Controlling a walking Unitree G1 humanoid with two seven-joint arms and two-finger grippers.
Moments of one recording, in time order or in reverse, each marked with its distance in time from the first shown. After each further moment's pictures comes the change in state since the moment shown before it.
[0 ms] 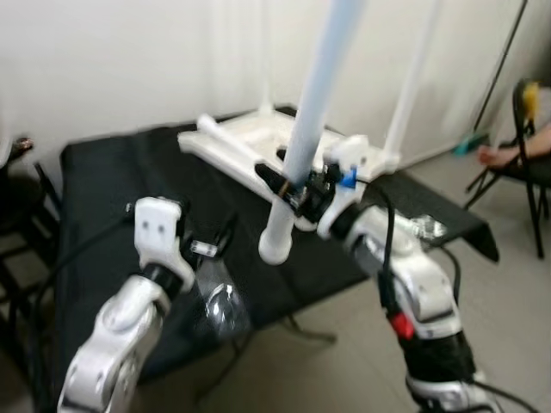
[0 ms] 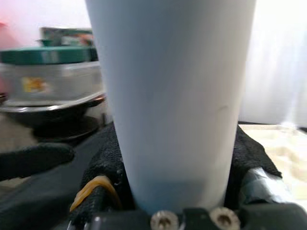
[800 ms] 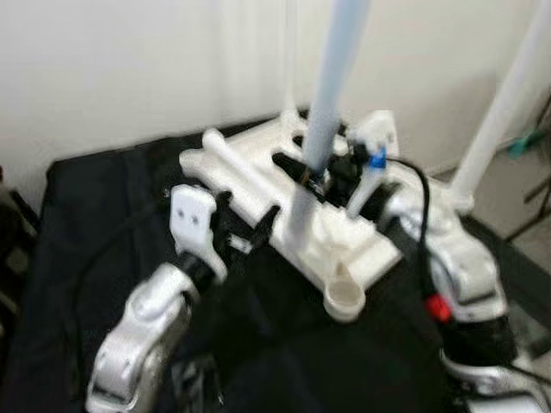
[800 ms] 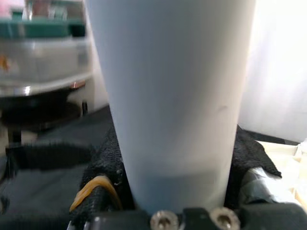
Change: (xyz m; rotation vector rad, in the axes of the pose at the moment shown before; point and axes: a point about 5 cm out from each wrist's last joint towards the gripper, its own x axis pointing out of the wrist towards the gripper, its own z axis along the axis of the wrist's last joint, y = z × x) left arm 0.007 -0.019 0.005 -0.023 0.003 -0.101; right arm -0.013 -0.015 0.018 -0.053 0.055 0.125
